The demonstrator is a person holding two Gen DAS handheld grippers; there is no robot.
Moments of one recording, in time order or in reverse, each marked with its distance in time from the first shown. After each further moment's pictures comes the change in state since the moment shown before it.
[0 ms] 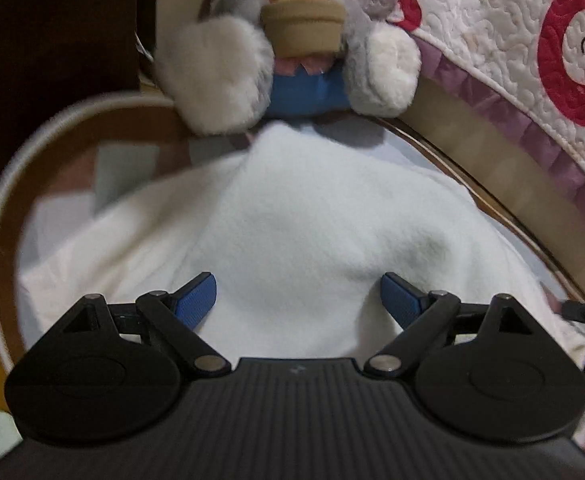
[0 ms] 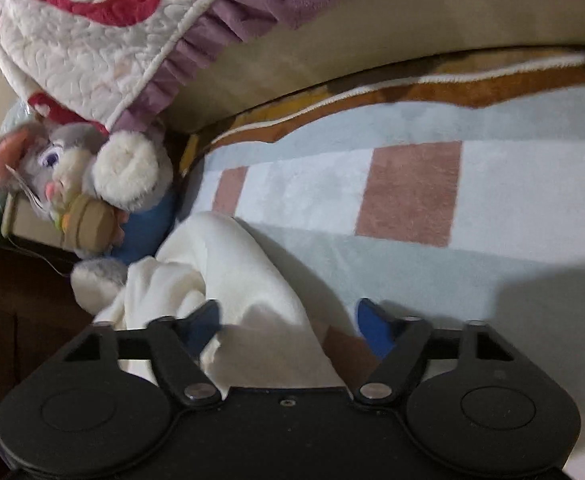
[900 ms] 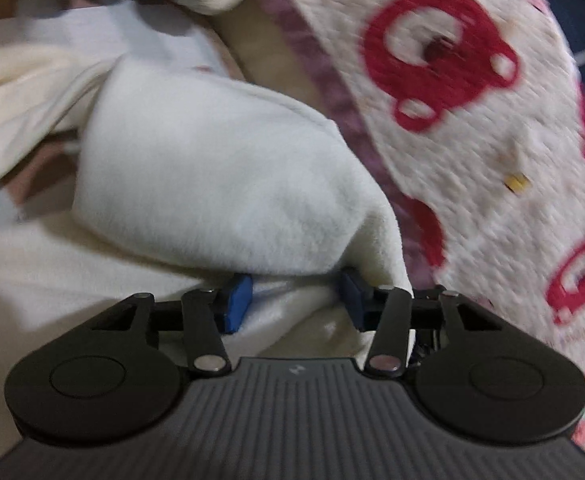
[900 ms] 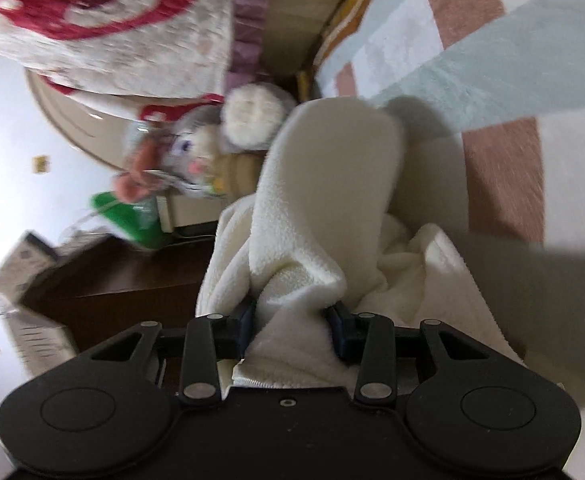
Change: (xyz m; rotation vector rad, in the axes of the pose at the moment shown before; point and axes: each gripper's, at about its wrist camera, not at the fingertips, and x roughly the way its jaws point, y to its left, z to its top) left arm -0.061 -0.036 -0.020 -0.109 0.259 -0.682; right arm -0.058 -0.004 -0.079 0.315 0.172 0.561
